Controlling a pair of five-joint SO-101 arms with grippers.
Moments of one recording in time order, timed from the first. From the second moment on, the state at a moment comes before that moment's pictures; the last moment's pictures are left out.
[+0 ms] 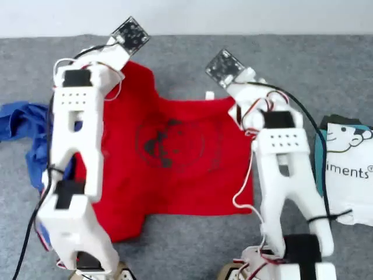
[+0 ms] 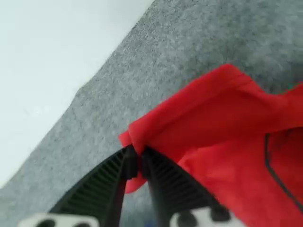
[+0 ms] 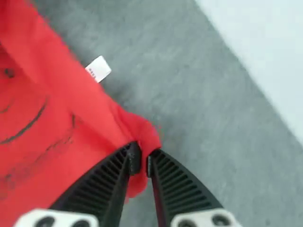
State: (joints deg) left arm -4.7 22.2 -21.1 59.1 -38.1; right arm -6.3 -10.7 19.7 40.8 43.6
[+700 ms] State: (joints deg) left arm -7.8 56.9 -73.3 59.7 -40.5; right arm -5.4 41.6 -34.9 27.9 44.8
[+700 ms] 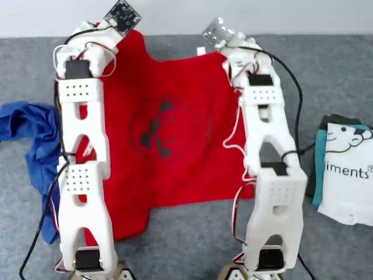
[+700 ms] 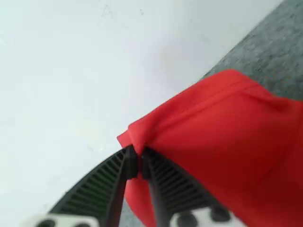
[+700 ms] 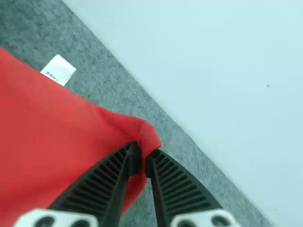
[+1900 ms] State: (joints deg) left arm -9.4 43.5 -79.9 99.4 -43.1; right arm -5.4 40.4 -52.5 82.6 45.0
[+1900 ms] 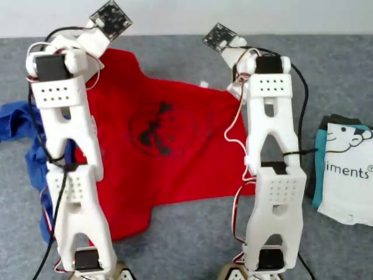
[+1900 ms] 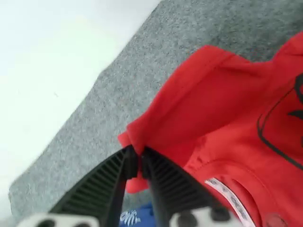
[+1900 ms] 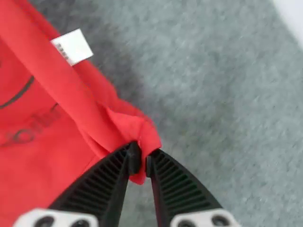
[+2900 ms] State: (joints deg) left arm -7.4 -30.2 24.0 99.3 -48.0; right arm -4.8 13.6 -20.7 100.6 43.0
